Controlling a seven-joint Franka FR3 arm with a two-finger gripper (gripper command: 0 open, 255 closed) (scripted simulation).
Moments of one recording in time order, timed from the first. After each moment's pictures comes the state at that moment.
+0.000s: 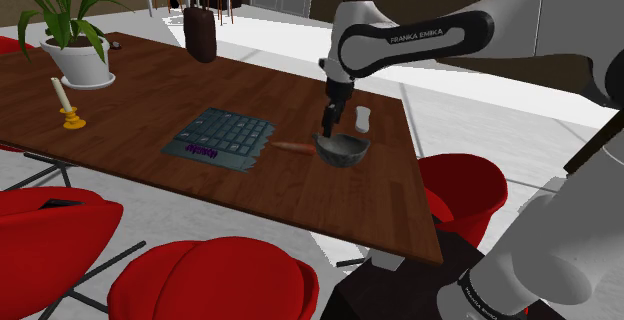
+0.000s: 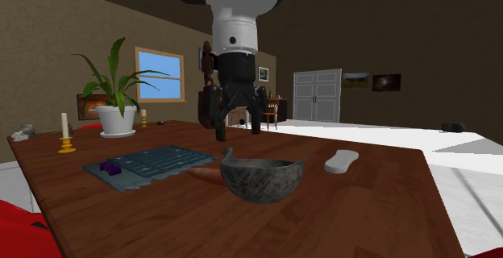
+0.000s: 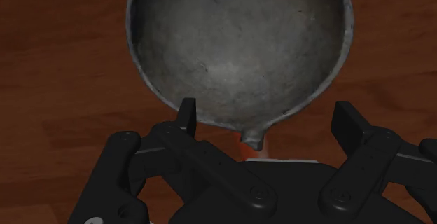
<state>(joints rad) 0.13 -0.02 0.07 -2.02 -0.03 1.97 -0.33</state>
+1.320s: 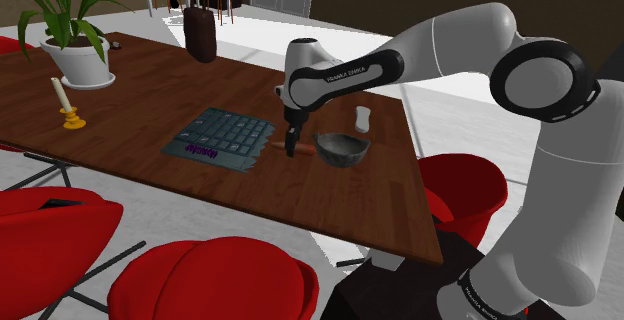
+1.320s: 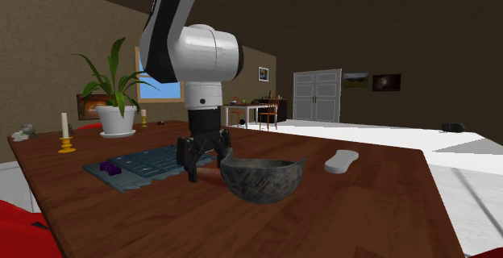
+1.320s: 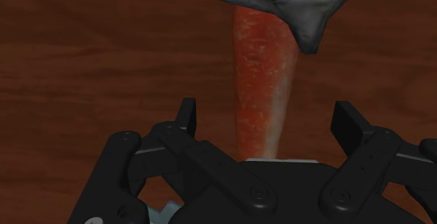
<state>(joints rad) 0.18 0.37 0.11 -1.78 -0.09 2.12 -0.43</state>
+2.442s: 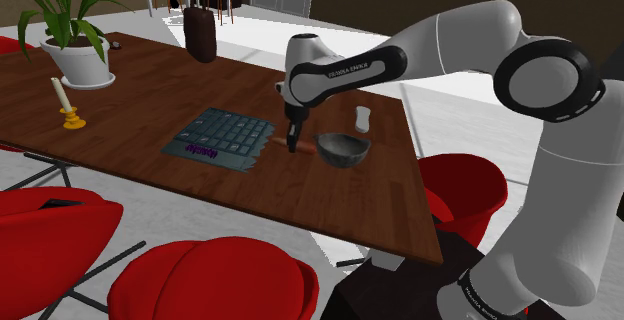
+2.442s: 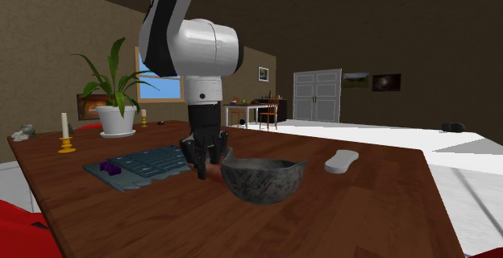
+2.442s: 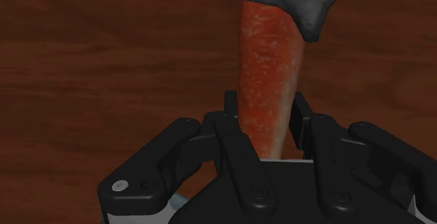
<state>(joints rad) 0.17 0.36 0.11 -1.77 -0.08 2.10 -0.43</state>
